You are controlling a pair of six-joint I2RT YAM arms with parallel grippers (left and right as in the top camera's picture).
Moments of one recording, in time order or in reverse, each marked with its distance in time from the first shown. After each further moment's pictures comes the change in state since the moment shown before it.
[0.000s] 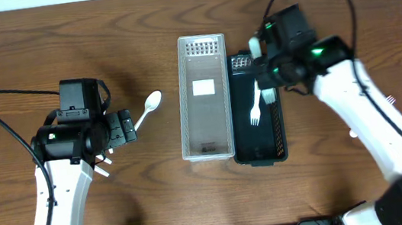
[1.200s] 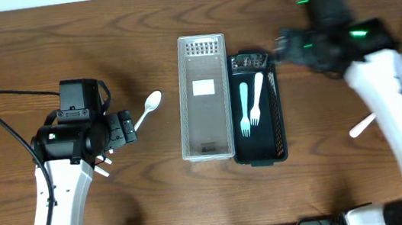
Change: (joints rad) left arm 0.000 0.000 0.000 -0.010 0.000 0.000; right arm -0.237 -0.088 0.166 -0.197 0.123 0.230
